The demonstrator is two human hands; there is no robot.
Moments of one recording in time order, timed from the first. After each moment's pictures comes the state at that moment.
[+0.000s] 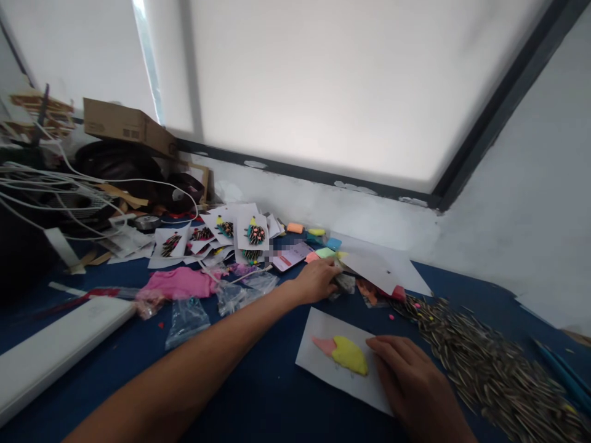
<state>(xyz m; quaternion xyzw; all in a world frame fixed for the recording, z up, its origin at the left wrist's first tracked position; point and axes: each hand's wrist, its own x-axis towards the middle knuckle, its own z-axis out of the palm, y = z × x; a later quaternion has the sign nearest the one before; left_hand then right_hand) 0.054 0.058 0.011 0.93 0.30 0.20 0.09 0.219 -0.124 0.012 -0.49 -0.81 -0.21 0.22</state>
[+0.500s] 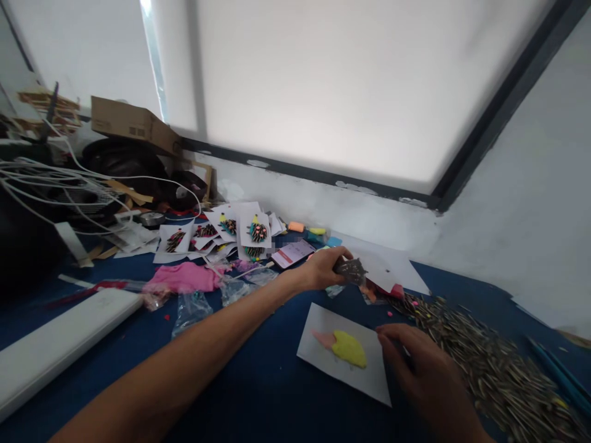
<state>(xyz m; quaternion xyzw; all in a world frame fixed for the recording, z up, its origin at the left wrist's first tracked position) 0.054 0.058 0.032 0.84 0.25 0.33 0.34 0.220 -0.124 0.026 -0.58 -0.75 -0.09 0.31</state>
